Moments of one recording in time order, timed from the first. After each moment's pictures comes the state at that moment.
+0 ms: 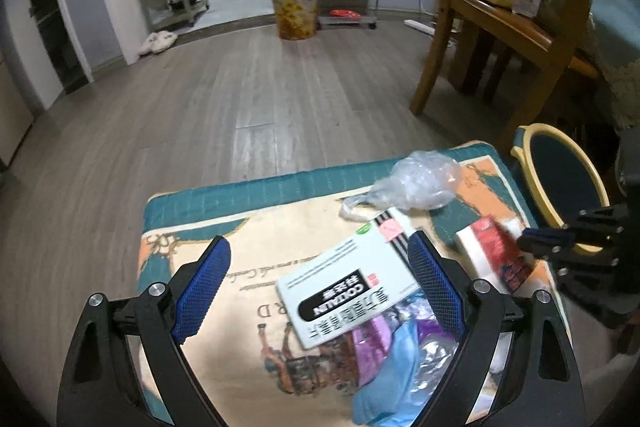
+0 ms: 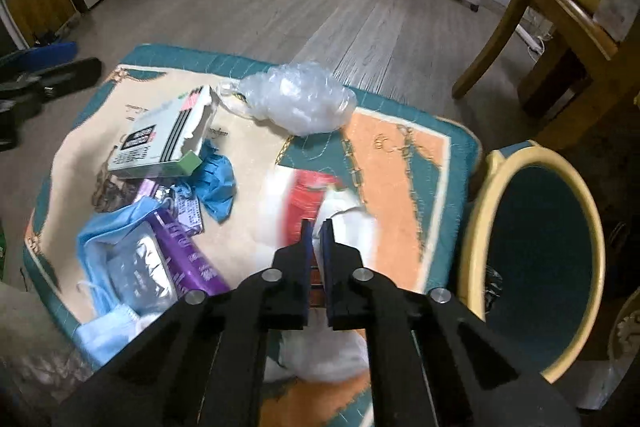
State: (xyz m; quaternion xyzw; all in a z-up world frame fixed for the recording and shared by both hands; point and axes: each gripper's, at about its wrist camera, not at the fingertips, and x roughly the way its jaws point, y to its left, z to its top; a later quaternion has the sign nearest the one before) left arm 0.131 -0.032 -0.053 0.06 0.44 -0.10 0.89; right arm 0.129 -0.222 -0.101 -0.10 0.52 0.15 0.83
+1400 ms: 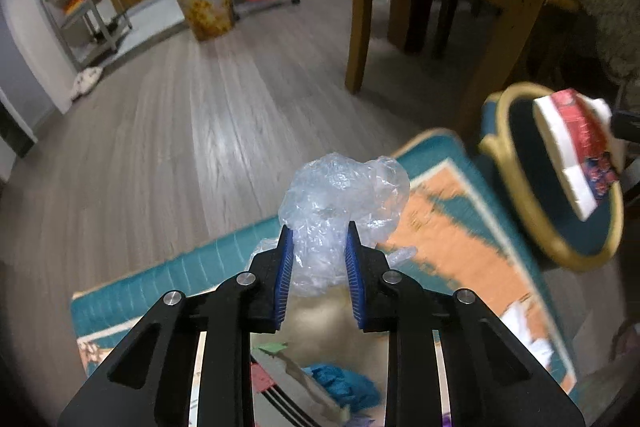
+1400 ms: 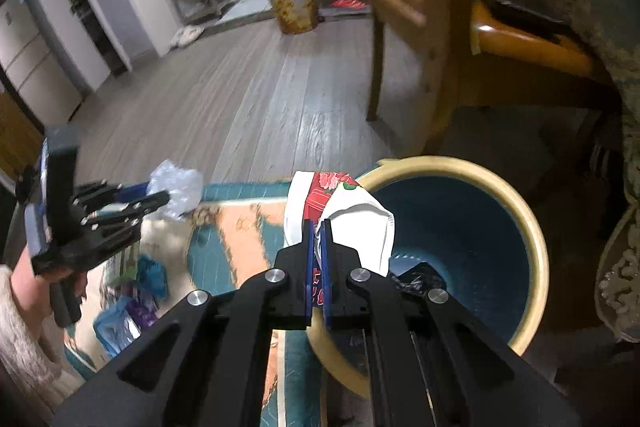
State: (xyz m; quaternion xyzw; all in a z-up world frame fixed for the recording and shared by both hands) left arm 0.212 -0.160 -0.090 0.15 0.46 -0.19 0.86; right arm 0.159 -0.379 -0.031 0.08 0.46 0.05 0.88
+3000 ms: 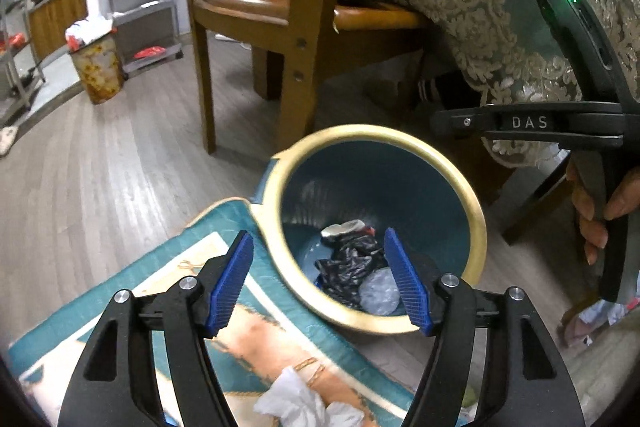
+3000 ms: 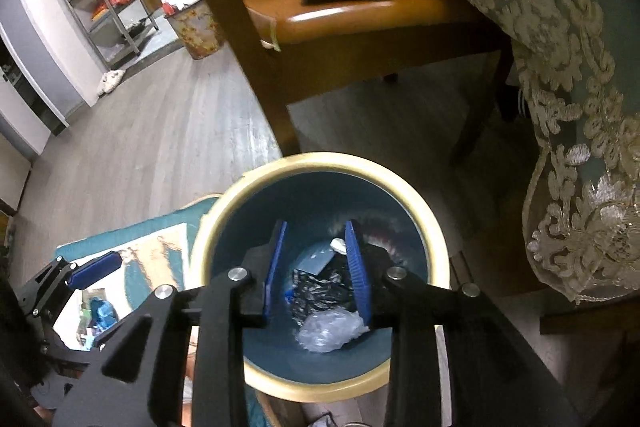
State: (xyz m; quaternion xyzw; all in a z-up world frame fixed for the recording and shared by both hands) left arm 0.137 -0.295 -0.060 0.11 0.40 -0.36 0.83; right arm 0.144 -0.481 -0.033 0.14 0.46 -0.08 0.87
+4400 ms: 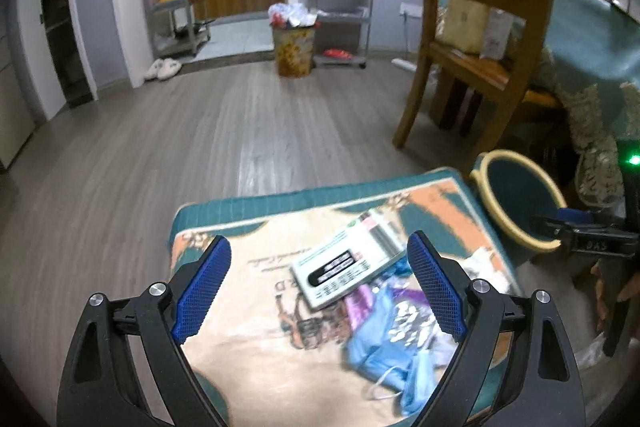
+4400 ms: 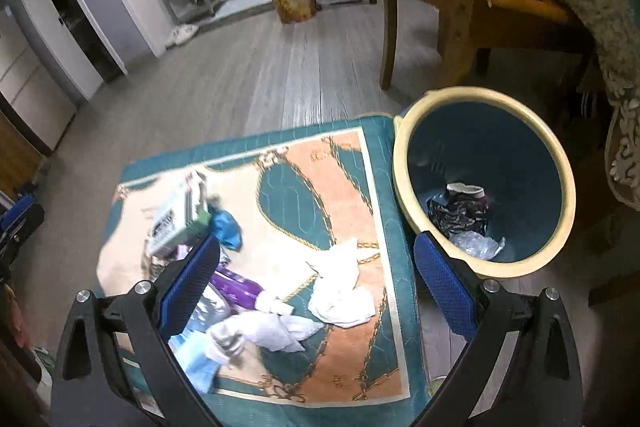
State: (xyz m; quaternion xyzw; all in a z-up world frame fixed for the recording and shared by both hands) left arm 0.057 0.008 0.004 0.04 0.39 -0.11 0.91; right arm 0.075 -0.273 -0.040 0.10 0.48 0.02 0.87
